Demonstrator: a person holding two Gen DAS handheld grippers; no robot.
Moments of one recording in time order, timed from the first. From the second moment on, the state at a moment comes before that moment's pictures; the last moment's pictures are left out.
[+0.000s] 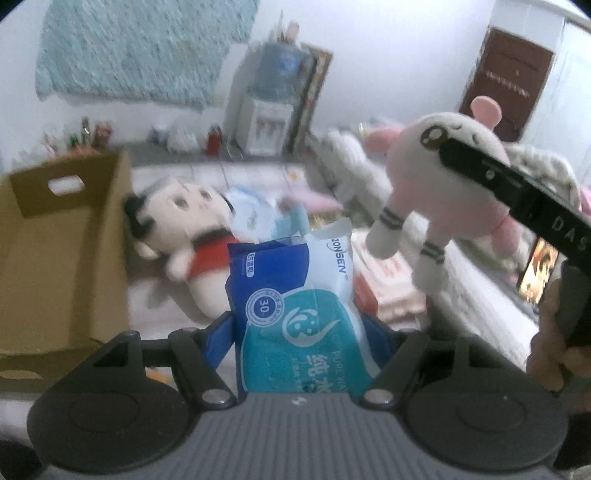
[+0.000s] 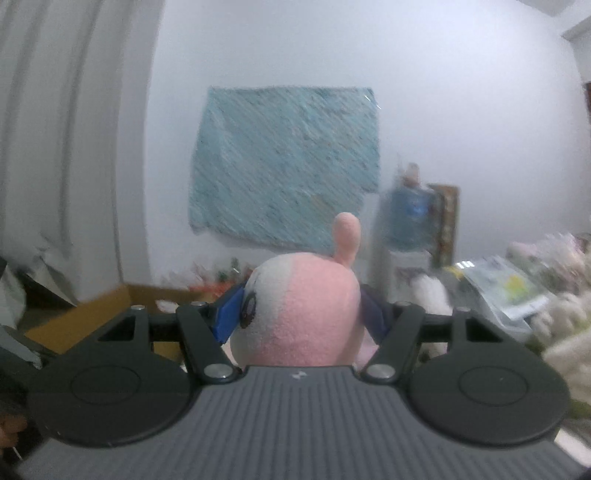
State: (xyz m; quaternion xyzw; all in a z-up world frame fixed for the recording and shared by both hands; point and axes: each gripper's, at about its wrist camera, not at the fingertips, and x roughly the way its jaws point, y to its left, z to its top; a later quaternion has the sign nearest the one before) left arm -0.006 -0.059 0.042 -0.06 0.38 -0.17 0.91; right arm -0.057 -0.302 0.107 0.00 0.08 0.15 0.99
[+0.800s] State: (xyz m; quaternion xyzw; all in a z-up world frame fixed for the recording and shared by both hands) left arm 0.054 0.135 0.124 -0.09 0.30 0.06 0.95; right arm 0.063 -0.091 0.174 0.06 0.15 0.40 0.90
